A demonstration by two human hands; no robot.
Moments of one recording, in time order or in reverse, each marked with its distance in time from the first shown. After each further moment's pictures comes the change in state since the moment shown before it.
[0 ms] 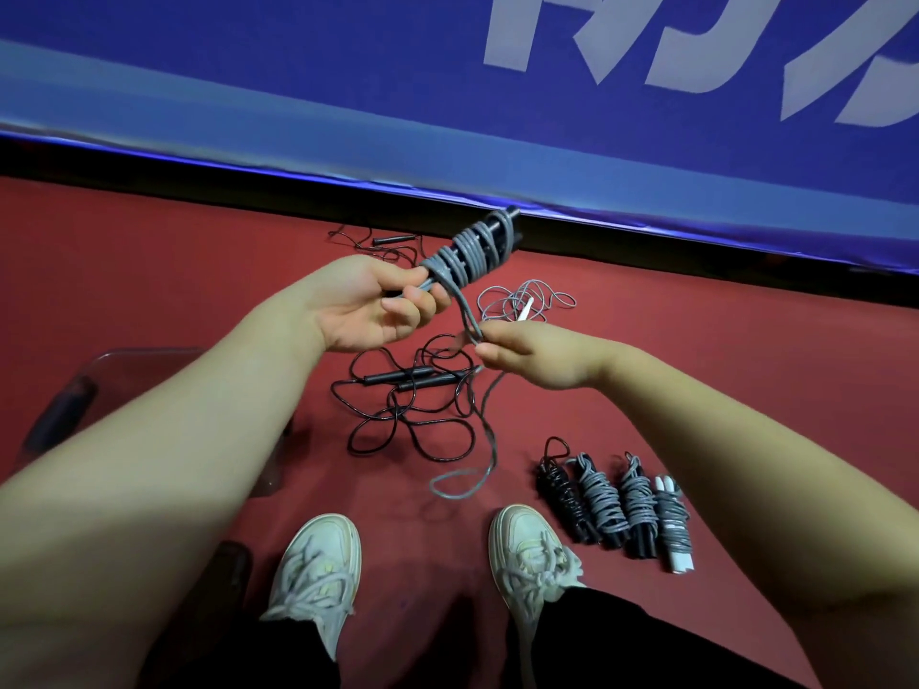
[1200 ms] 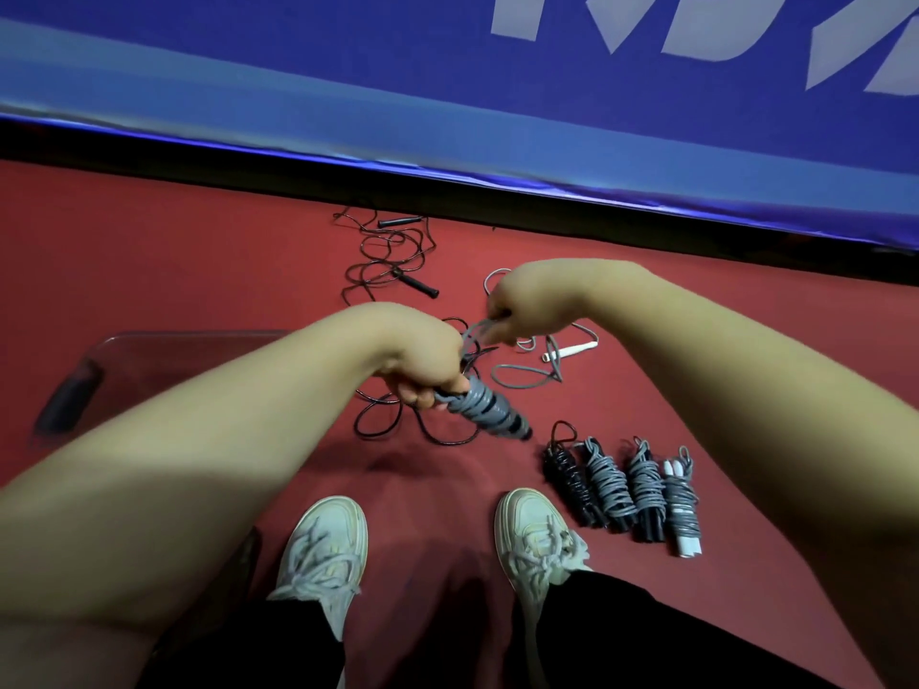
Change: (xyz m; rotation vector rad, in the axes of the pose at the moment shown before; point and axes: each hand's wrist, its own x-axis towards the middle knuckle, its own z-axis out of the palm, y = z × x) left_hand 0.025 -0.051 0.015 1.521 0.139 -0.327; right_hand 0.031 -0.019 -0.031 -0.587 -0.226 0.217
